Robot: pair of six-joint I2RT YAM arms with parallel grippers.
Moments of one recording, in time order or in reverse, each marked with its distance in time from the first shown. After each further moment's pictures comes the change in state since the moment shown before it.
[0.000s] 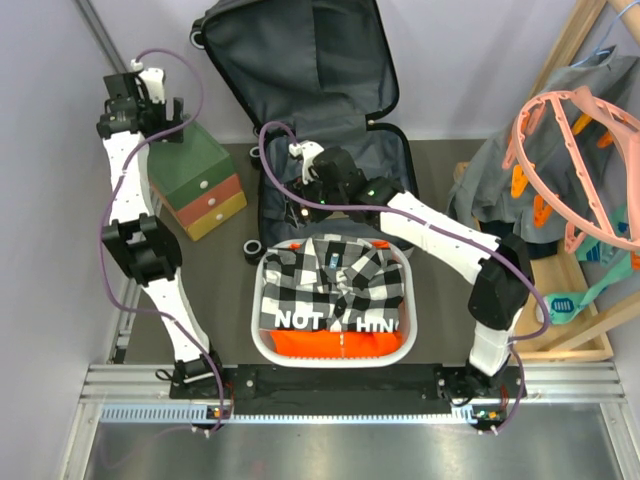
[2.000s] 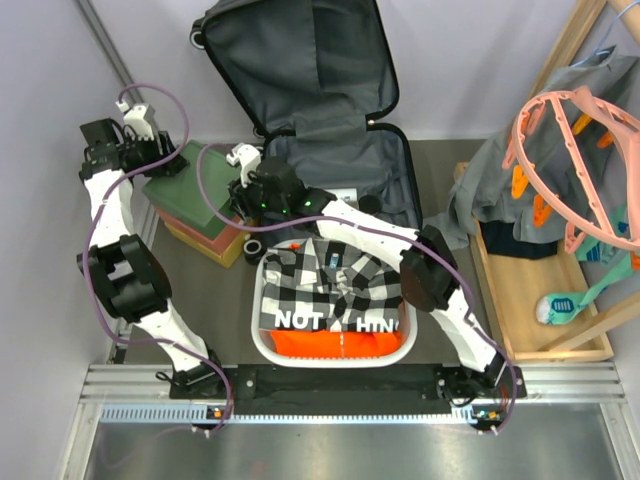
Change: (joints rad) left arm 0.147 -0.306 -0.645 0.256 0.554 -0.076; right arm 0.115 0.453 0.407 0.320 0.016 -0.140
